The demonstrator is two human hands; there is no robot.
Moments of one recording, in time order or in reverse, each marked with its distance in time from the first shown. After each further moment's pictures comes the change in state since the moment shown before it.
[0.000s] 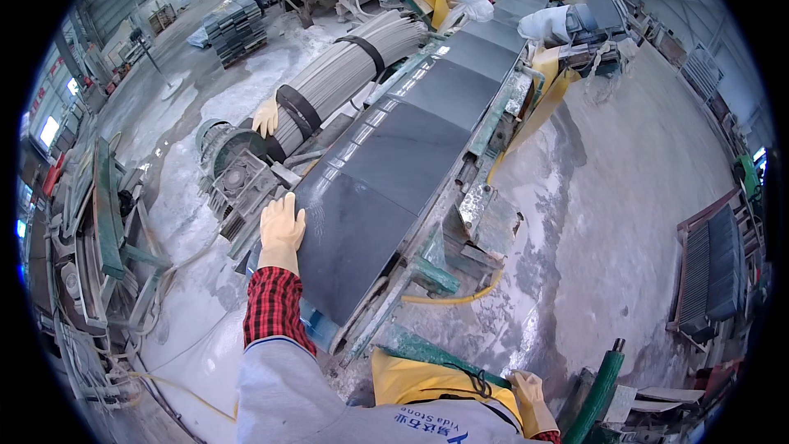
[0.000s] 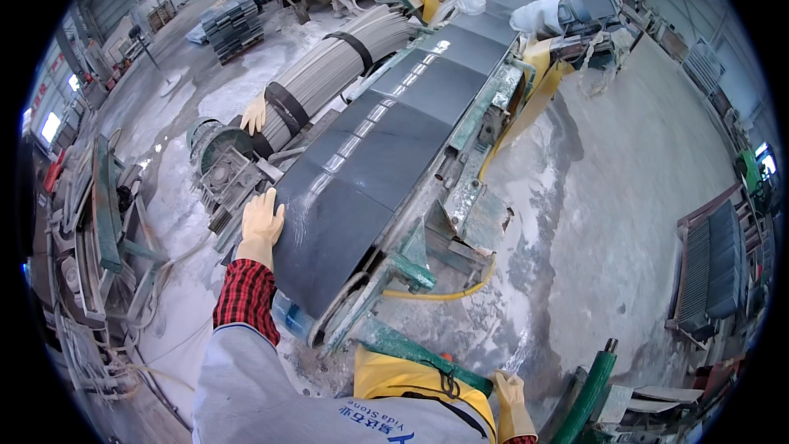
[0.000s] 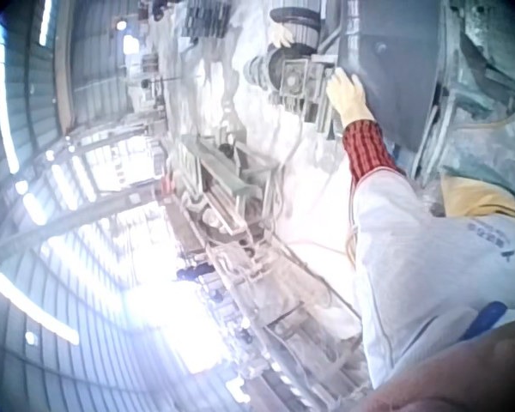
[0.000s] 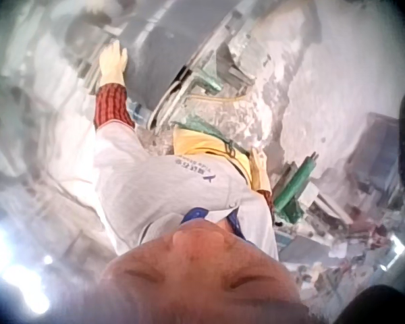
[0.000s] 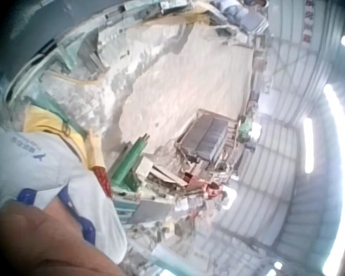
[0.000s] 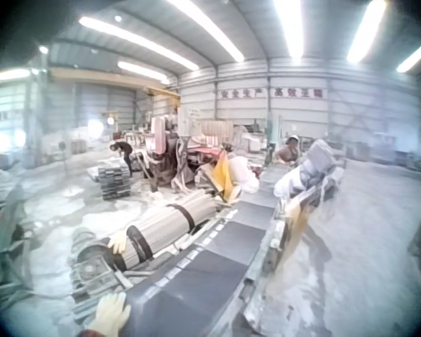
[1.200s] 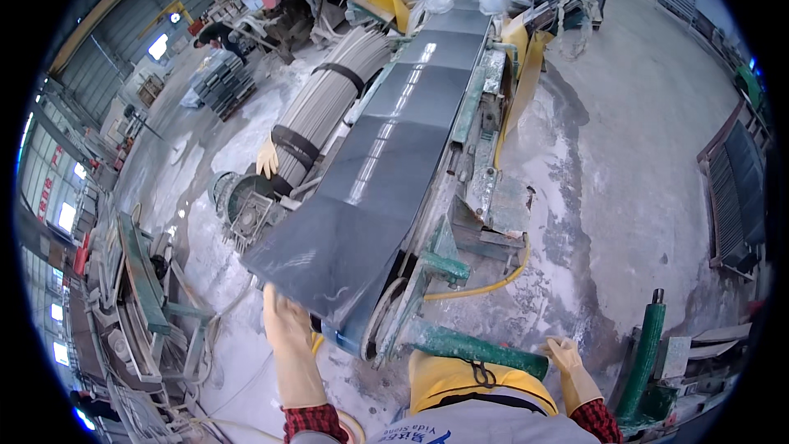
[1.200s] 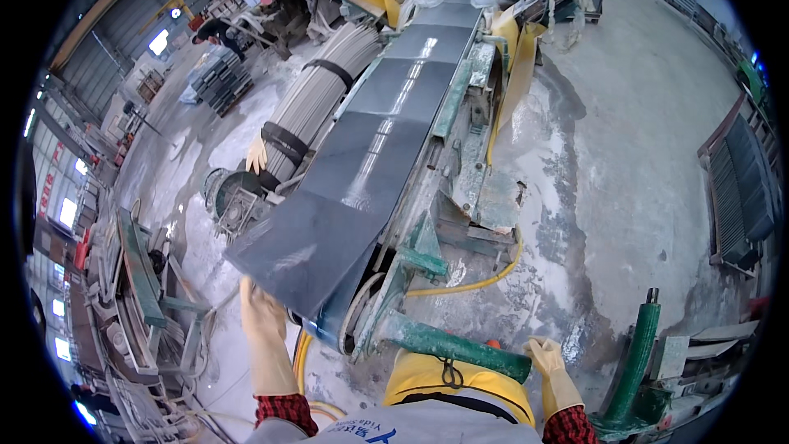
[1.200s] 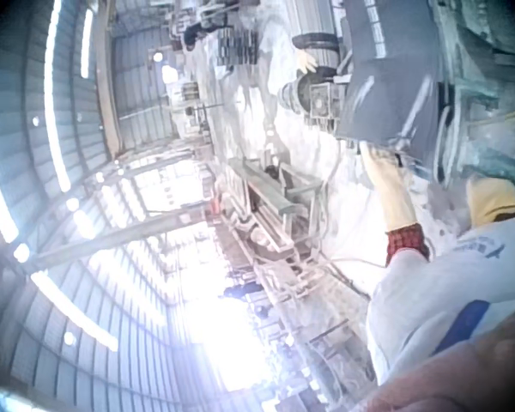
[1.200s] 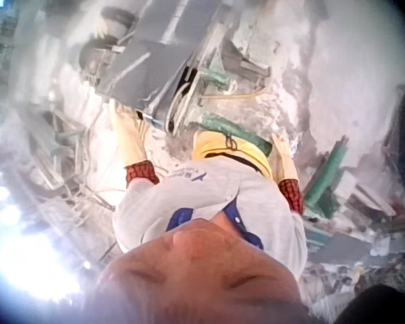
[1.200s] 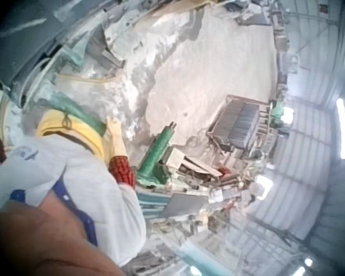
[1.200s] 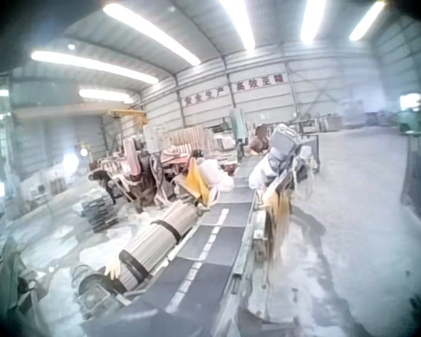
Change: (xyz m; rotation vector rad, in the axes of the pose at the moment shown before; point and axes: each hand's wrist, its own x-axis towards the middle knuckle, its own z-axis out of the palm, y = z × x) left_hand -0.127 0.053 -0.143 -2.098 -0.007 -0.854; right_hand 0.029 0.013 -0.002 0.181 -0.098 -0.140
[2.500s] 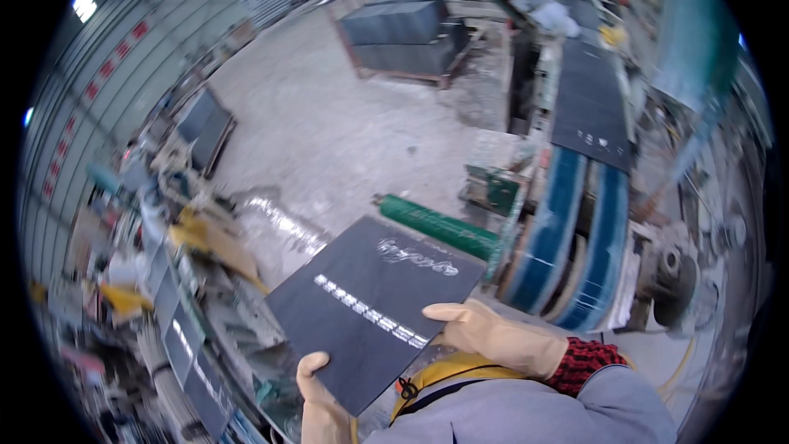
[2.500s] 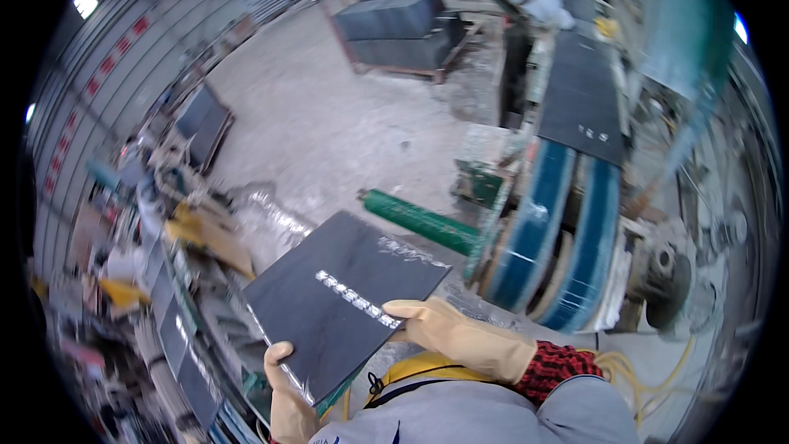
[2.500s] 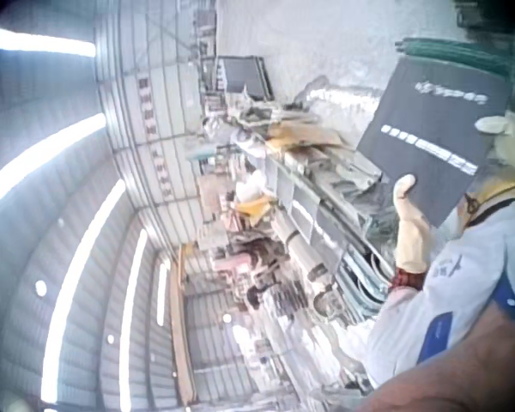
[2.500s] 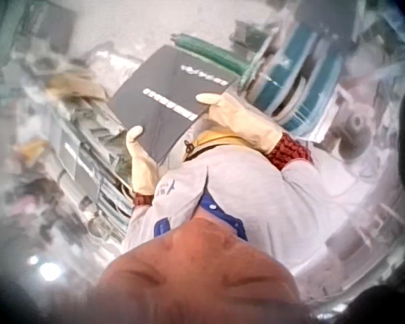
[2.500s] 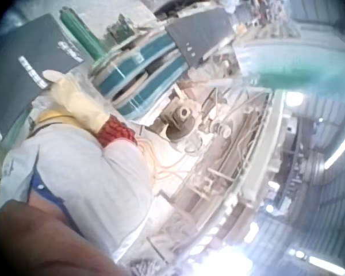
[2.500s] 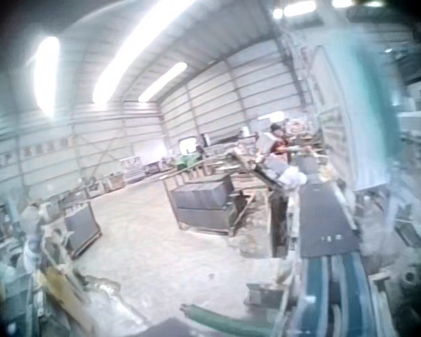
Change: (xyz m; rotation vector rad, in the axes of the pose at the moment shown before) left_hand -0.402 -0.239 0.176 0.499 -1.036 -1.038; right_hand -0.361 0.000 -0.082 1.294 0.029 -0.458
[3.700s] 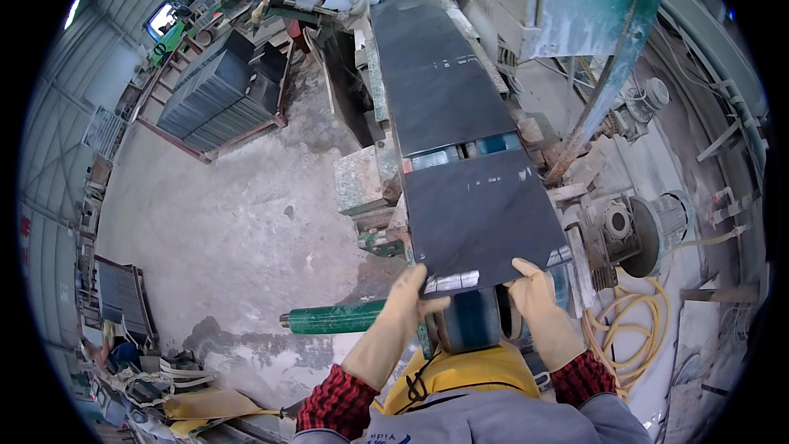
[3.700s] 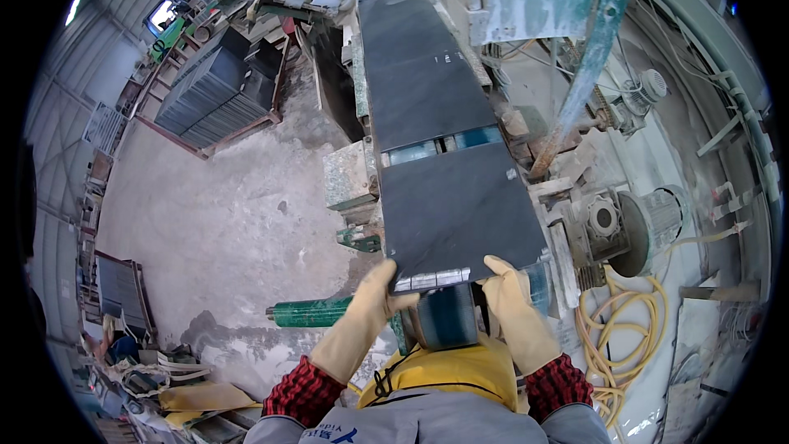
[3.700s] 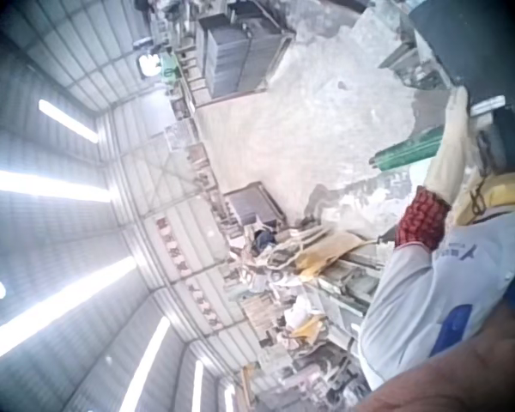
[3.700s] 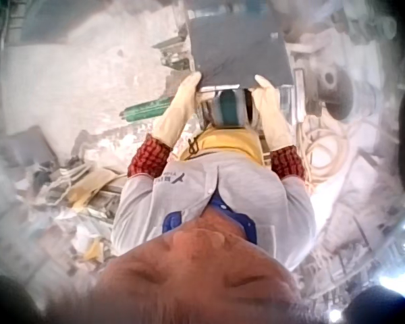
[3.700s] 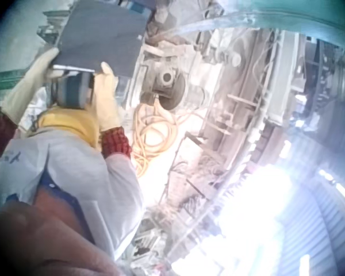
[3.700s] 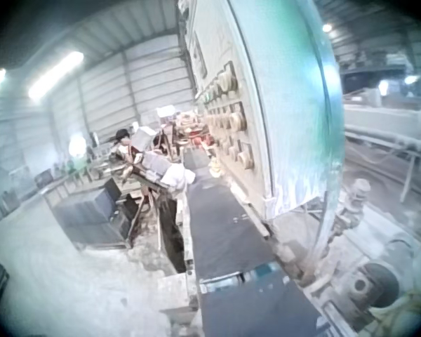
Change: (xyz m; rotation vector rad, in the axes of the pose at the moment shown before) left_hand 0.278 -0.276 0.268 0.958 -0.530 -0.843; right_hand -0.098 -0.116 -0.251 0.750 0.935 -1.140
